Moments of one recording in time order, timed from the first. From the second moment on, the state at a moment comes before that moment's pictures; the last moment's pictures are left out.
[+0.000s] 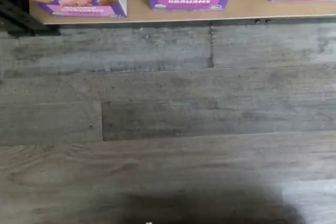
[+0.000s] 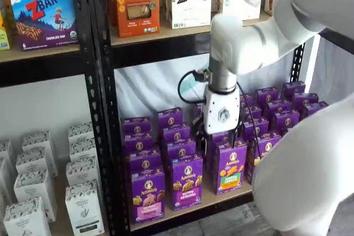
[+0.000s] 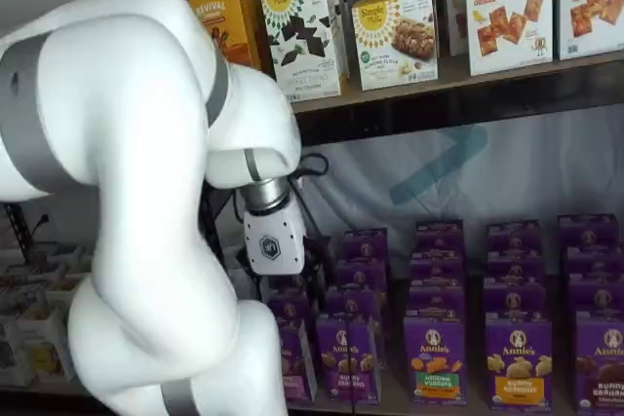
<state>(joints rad) 0.20 -0.53 -0.33 0.00 0.84 0.21</state>
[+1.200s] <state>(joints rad) 0.29 0.13 -0.53 -0.05 0.34 0.34</state>
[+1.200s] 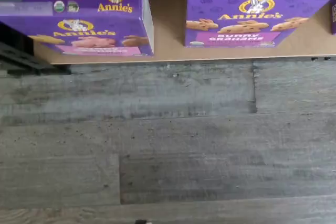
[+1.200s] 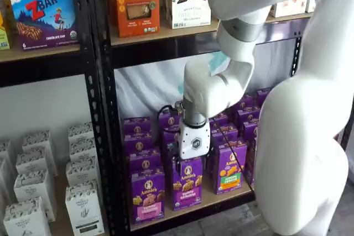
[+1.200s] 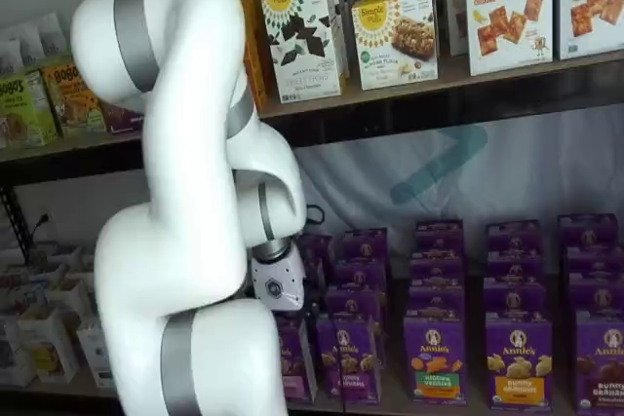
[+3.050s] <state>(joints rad) 0.32 0.61 -1.05 0.24 0.43 -1.46</state>
